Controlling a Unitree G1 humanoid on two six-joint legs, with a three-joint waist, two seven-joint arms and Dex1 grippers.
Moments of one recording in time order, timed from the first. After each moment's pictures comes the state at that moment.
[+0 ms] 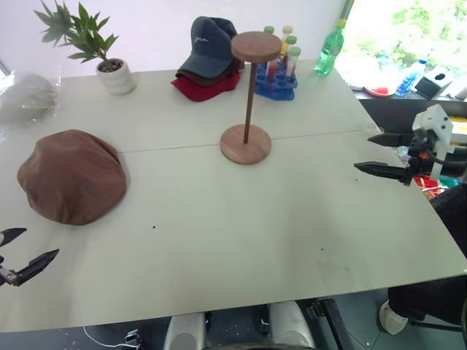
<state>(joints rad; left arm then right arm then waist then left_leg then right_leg) 0.54 0.86 0.84 -0.11 -0.37 0.27 -1.03 -0.61 -1.01 -0.14 0.46 0.33 0.28 1.33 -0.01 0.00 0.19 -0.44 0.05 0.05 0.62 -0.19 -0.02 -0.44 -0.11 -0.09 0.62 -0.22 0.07</state>
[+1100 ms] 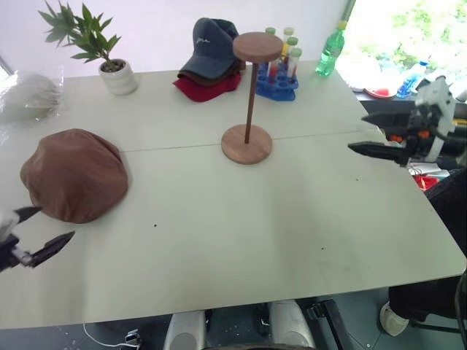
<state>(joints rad) 0.42 0.89 0.81 -0.35 -0.39 0.38 -0.98 -0.75 -1.00 -0.13 0.29 0.41 0.49 1.33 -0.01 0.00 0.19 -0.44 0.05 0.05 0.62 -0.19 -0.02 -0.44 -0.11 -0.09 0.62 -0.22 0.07</state>
